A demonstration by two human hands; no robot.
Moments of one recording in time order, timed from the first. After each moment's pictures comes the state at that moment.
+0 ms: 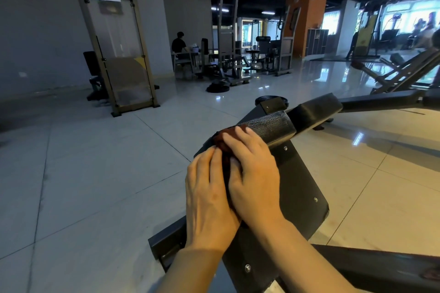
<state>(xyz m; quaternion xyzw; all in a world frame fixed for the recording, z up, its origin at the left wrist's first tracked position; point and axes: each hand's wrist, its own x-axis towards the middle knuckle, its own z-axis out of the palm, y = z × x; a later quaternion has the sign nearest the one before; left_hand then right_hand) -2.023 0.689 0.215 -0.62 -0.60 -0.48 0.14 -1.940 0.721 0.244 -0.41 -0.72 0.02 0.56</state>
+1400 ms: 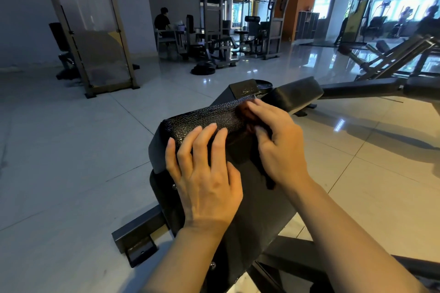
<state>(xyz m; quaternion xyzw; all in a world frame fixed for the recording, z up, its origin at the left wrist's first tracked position) -1.961 0.750 0.207 -0.56 -0.61 -0.45 0.34 -1.840 0.816 0.247 -0.38 -0.73 0.08 0.56</state>
